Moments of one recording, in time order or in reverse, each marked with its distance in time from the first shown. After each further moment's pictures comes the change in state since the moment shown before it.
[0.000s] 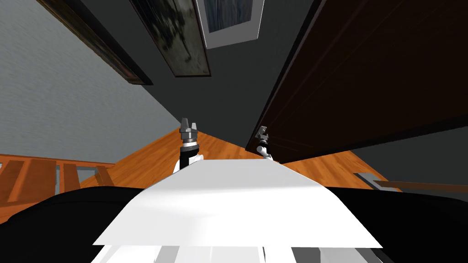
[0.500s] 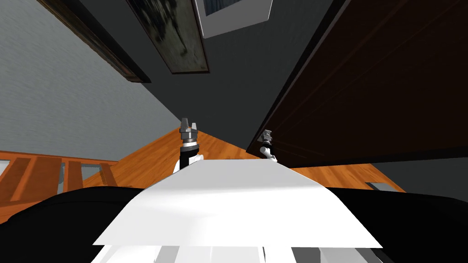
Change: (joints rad) arm 0.017 -0.064 -0.028 0.015 -0.021 -0.008 -0.049
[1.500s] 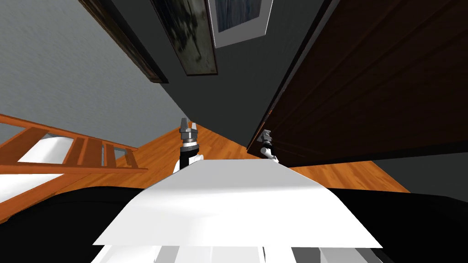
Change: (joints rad) arm 0.025 -0.046 0.047 -0.016 -0.008 0.009 -0.048
